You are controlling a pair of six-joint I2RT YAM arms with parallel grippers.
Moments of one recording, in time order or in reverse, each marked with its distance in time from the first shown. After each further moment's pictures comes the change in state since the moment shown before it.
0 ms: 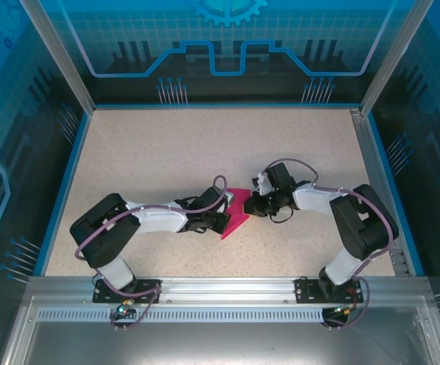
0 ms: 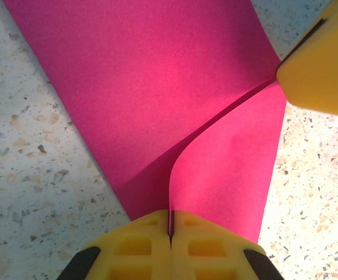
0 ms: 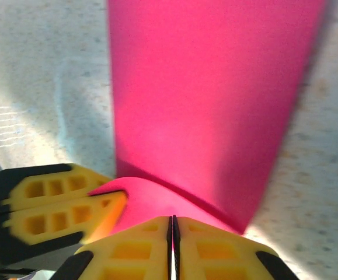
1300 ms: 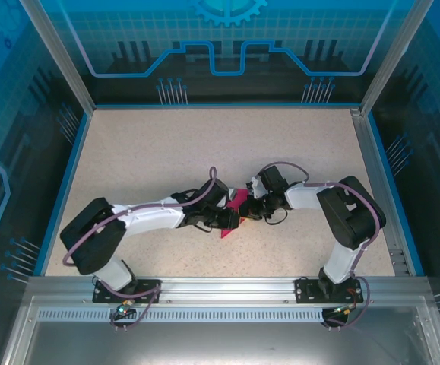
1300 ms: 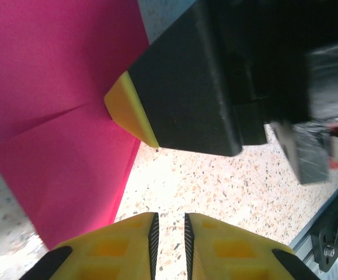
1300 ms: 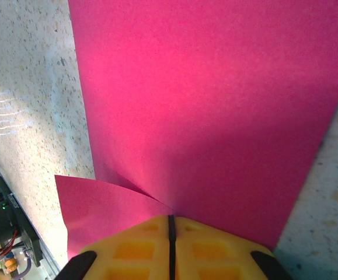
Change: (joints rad) left arm 0.000 -0.060 0.088 -0.101 0.248 -0.298; right arm 0.028 0.119 0.017 0.050 -0.009 0.000
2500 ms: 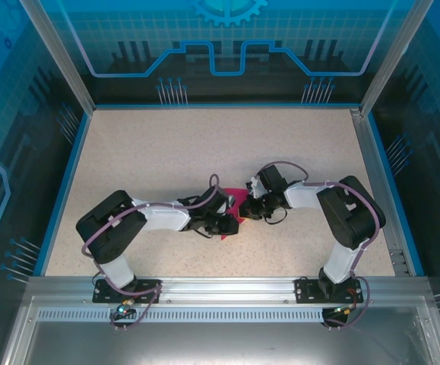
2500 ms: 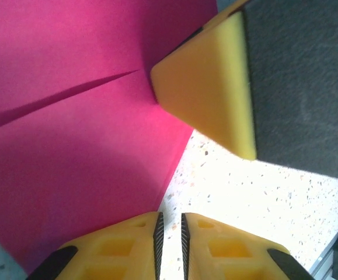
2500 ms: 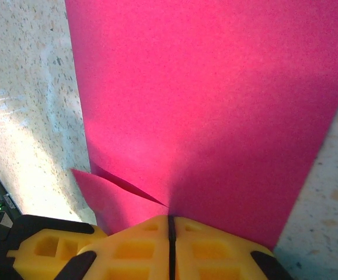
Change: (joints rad) left arm 0.017 0.101 -0.090 0.161 0.047 -0.072; right arm 0.004 0.002 0.019 -0.035 0.015 -0.008
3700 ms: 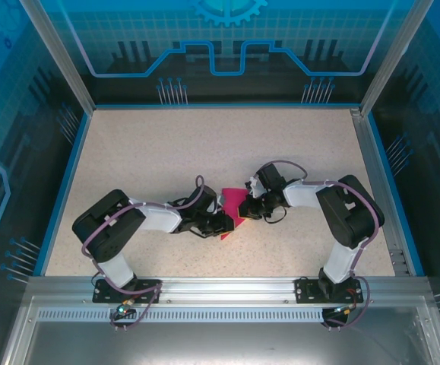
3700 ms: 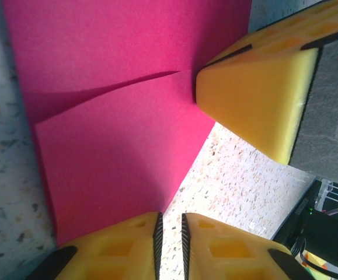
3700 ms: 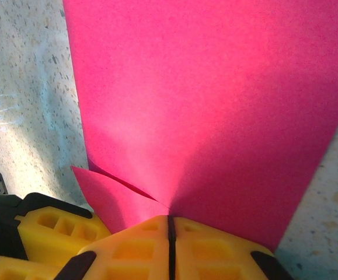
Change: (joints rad) left arm 0.076 -0.006 -0.120 0.200 0.146 -0.197; right arm 0.002 0.010 0.025 -0.042 0.008 -0.015
